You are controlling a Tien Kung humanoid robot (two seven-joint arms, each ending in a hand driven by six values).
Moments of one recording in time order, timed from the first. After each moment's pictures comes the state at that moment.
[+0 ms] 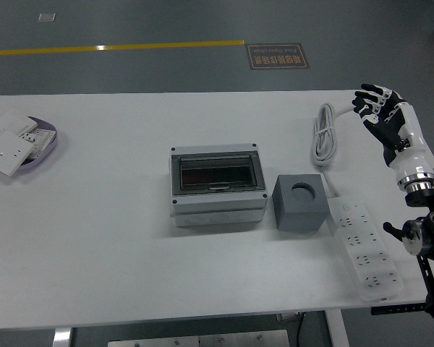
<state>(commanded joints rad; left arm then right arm) 0.10 0.00 -1.97 -0.18 2.03 -0.12 0.16 0.14 -0.23 1.48 1.35 -1.11 -0.08 0.20</state>
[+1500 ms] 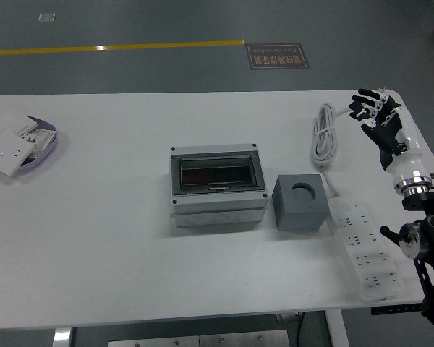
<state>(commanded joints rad) 0.09 0.01 -1.94 -0.18 2.01 -0.08 0.19 0.12 -0.22 1.47 1.35 -1.09 -0.08 0.22</state>
